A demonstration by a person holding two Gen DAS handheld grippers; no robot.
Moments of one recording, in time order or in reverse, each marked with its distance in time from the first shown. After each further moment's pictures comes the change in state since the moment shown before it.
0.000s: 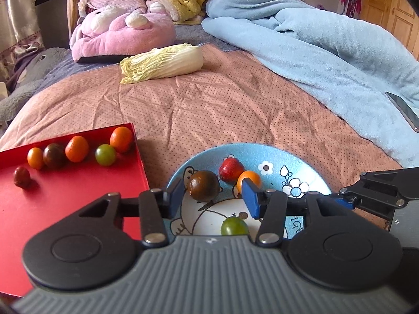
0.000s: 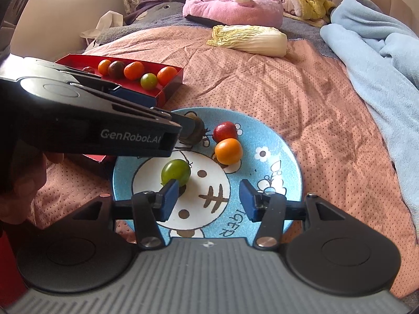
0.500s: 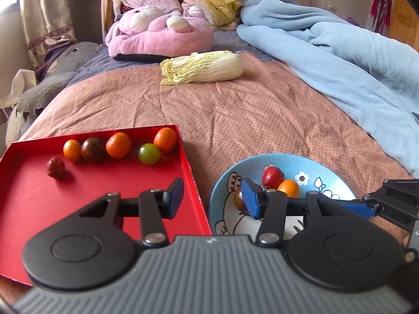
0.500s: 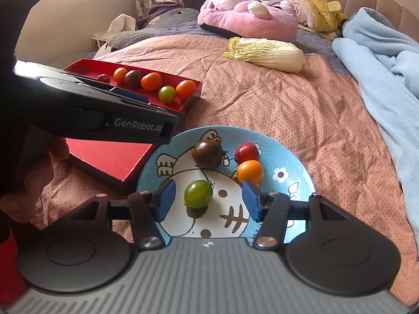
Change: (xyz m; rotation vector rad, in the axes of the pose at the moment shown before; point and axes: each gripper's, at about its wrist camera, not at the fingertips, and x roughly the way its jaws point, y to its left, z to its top) left arm -0.013 0.032 0.003 -0.090 -0.019 0.118; right arm -0.003 0.023 0.018 -0.046 -0.029 0.031
